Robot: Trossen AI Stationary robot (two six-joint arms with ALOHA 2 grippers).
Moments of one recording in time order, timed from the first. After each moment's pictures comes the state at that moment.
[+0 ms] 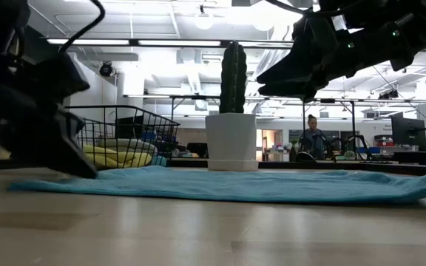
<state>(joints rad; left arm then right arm) -0.46 1.61 0.36 0.39 -0.60 -0.55 0.09 1.36 0.46 0.63 0.24 0.20</state>
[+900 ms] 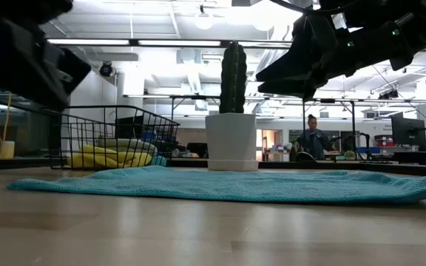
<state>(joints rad) -0.53 1.33 0.52 0.06 -0.40 -0.36 0.09 1.36 0.46 0.64 0.24 0.20</state>
